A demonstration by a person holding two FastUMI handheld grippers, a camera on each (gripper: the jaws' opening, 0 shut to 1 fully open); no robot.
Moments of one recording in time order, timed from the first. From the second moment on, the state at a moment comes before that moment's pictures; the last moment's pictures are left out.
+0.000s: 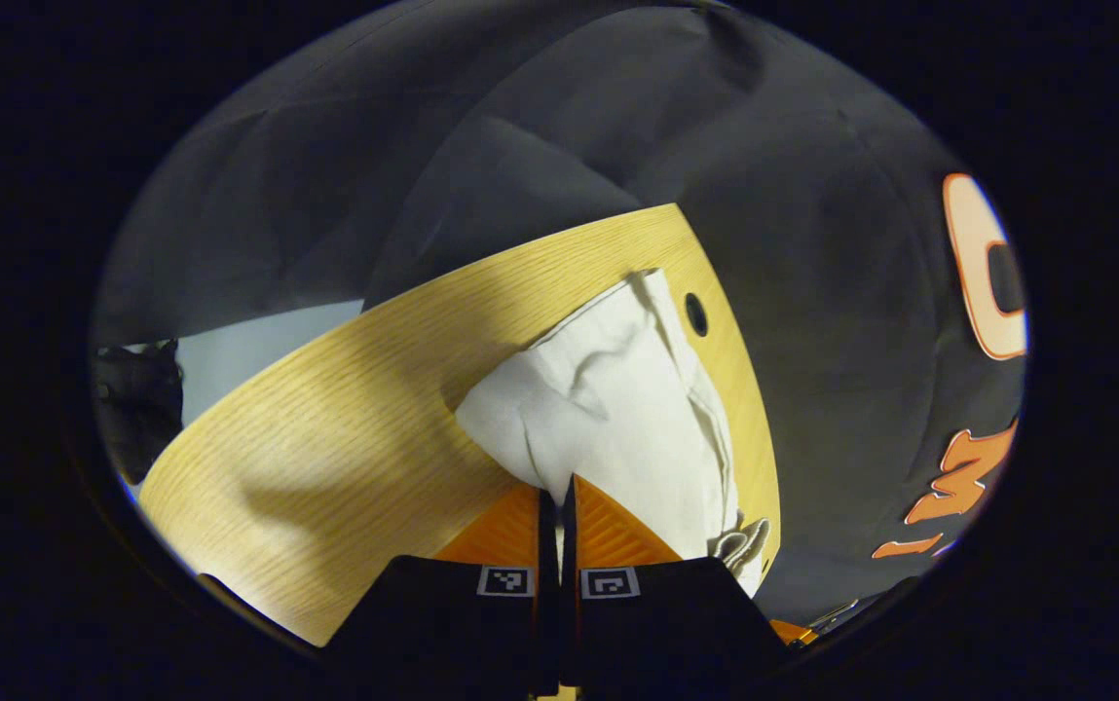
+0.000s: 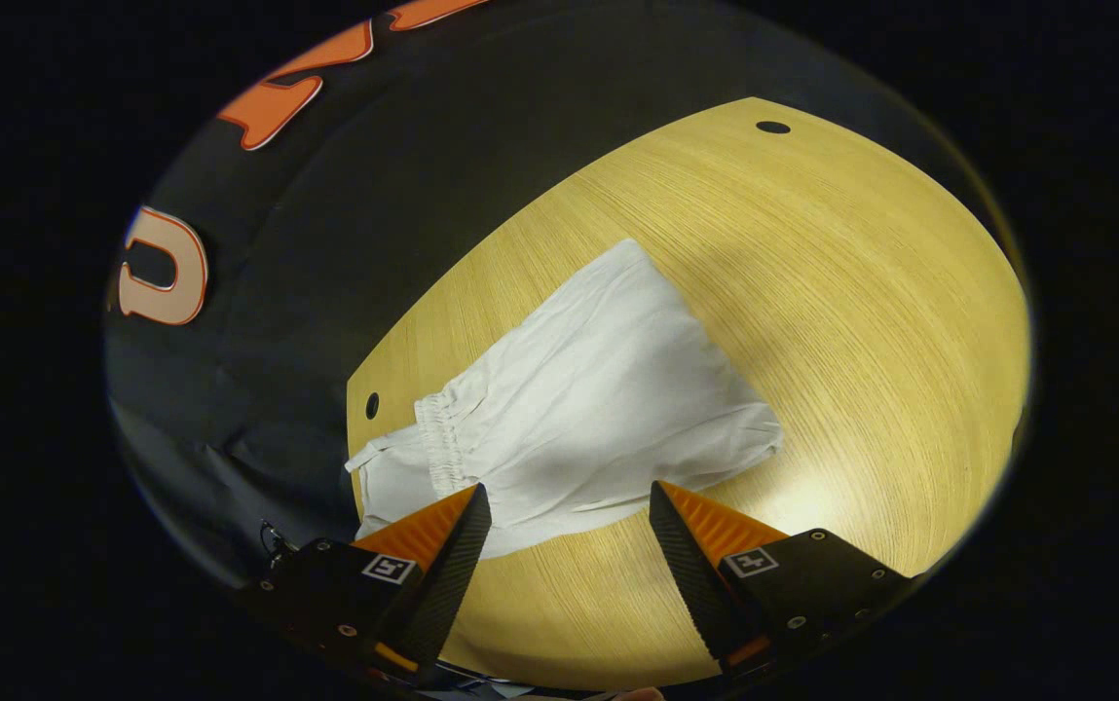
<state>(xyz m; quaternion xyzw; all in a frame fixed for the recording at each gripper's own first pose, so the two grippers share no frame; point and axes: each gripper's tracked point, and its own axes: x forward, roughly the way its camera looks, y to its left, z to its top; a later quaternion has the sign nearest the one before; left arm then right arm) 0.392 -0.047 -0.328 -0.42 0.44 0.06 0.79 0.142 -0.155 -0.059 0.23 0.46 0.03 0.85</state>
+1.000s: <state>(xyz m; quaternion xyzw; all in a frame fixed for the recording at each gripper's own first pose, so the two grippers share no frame) 0.429 -0.290 -0.120 -0.25 0.31 -0.11 0.91 0.162 -0.275 -0.015 0.26 0.43 0.07 0.86</state>
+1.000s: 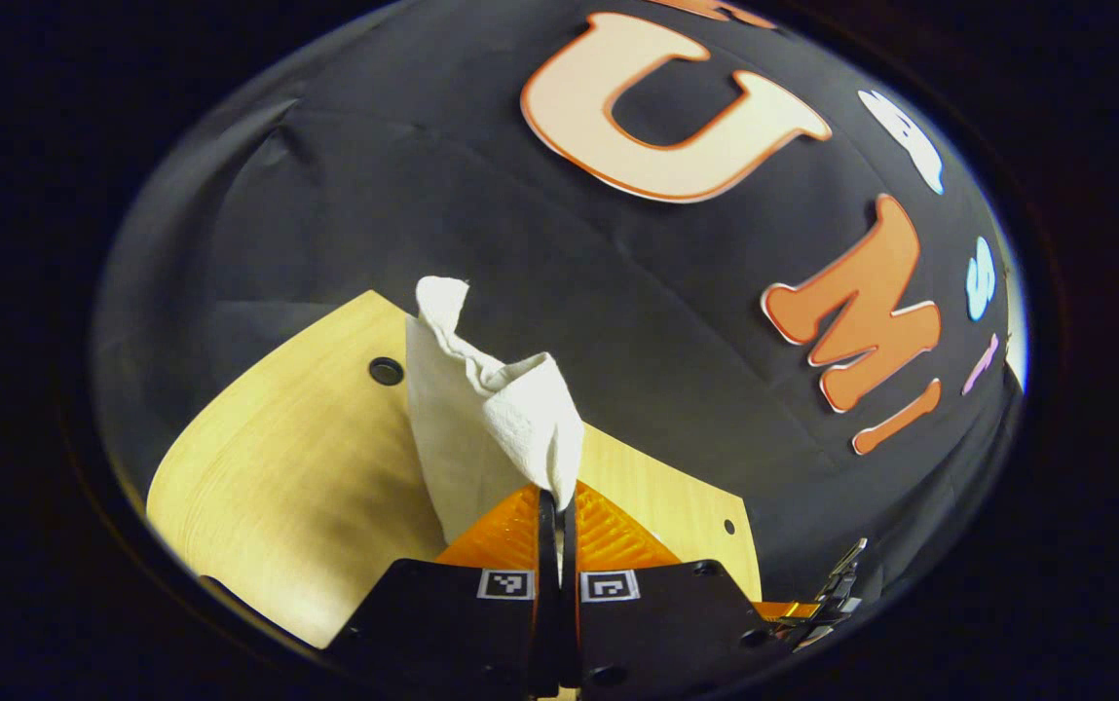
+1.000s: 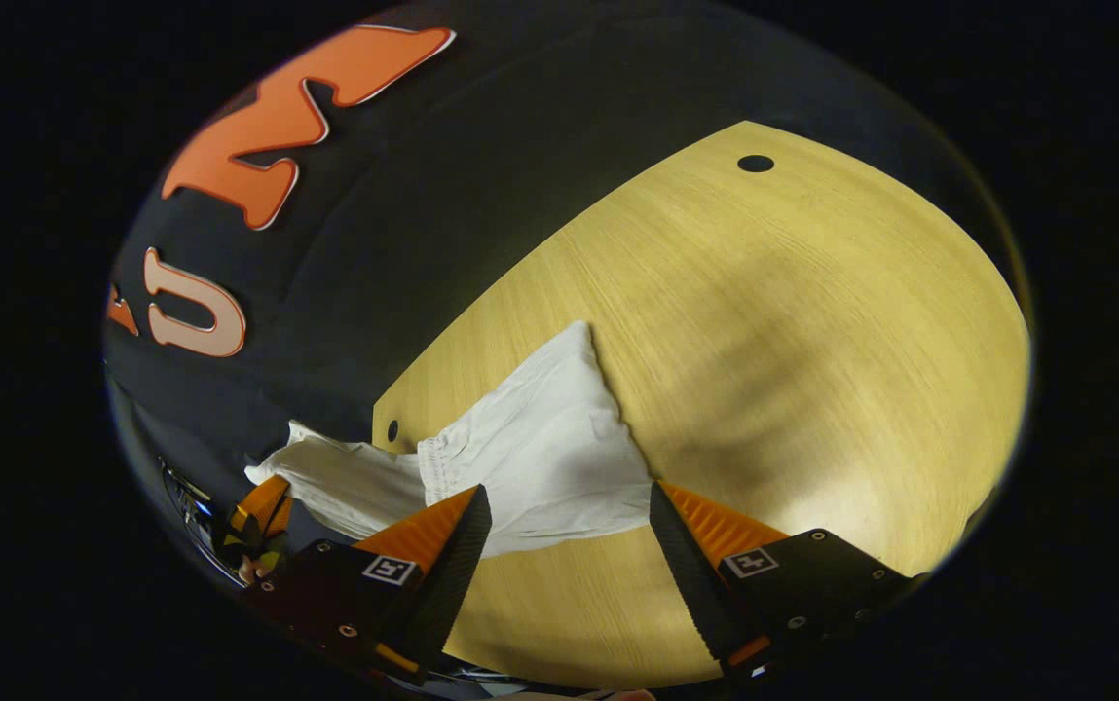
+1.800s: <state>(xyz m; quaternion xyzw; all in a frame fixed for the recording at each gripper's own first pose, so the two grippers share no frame) 0.410 -0.529 -0.198 -0.18 0.40 -0.19 0.88 0.169 -0.382 -0.037 0.28 0.45 0.06 0.84</state>
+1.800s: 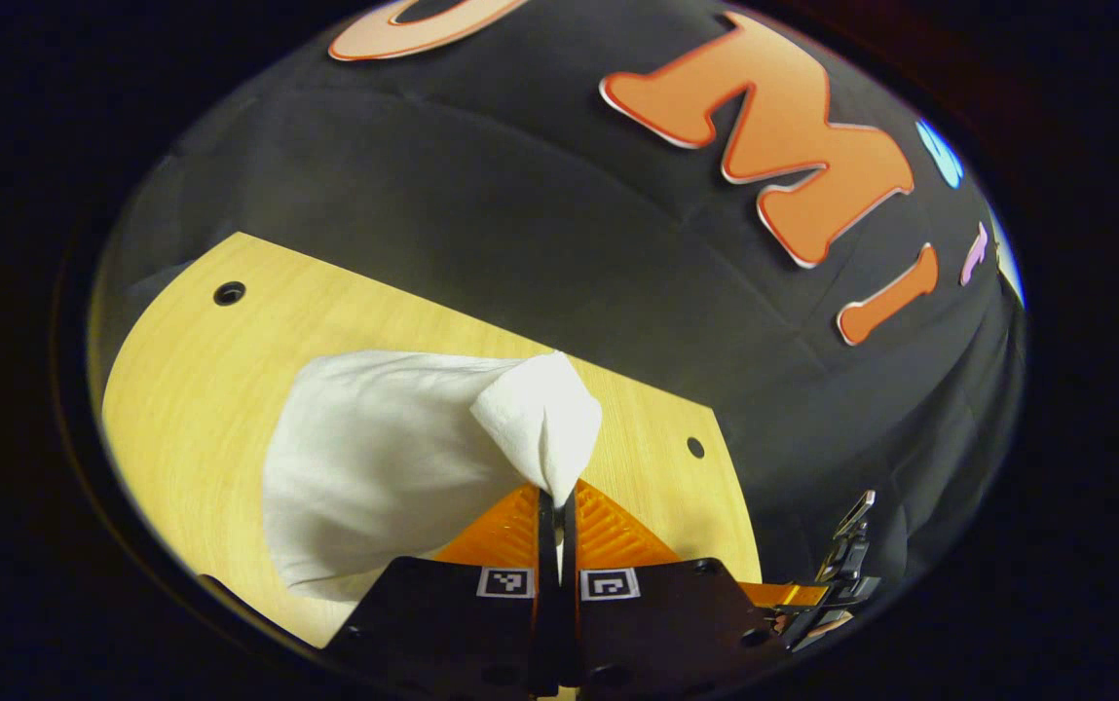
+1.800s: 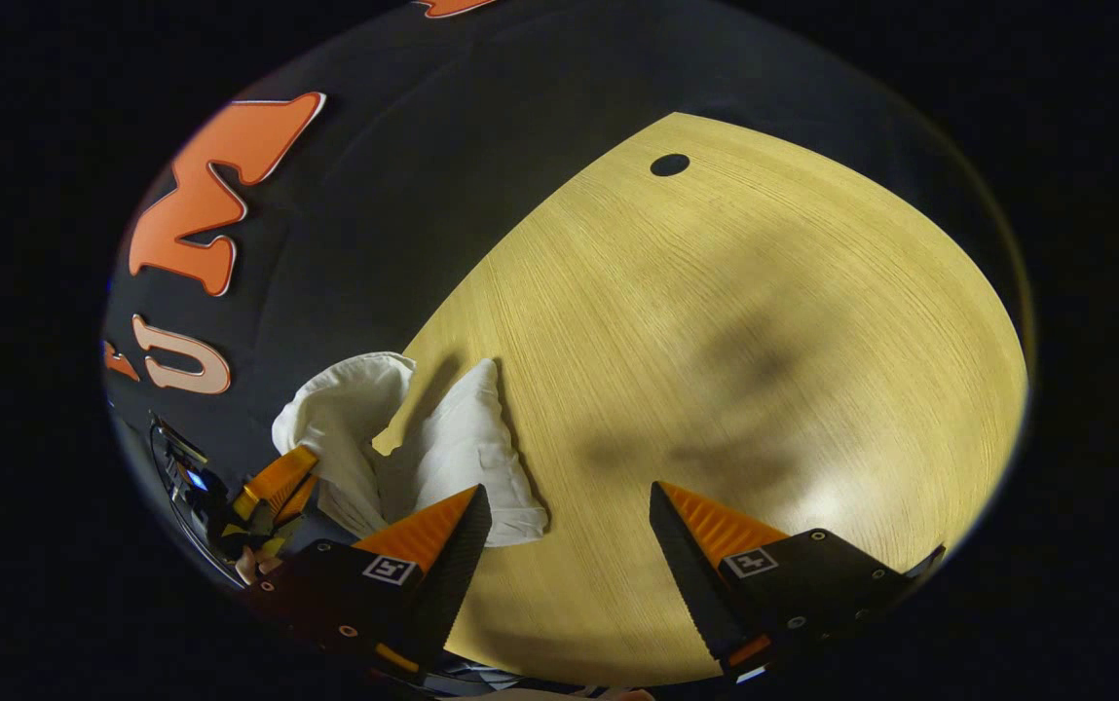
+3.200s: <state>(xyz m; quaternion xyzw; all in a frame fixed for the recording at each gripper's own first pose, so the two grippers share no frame) 0.370 -0.548 -0.240 -0.04 0.36 -0.17 0.92 0.149 -0.339 0.022 0.11 0.36 0.06 0.92</state>
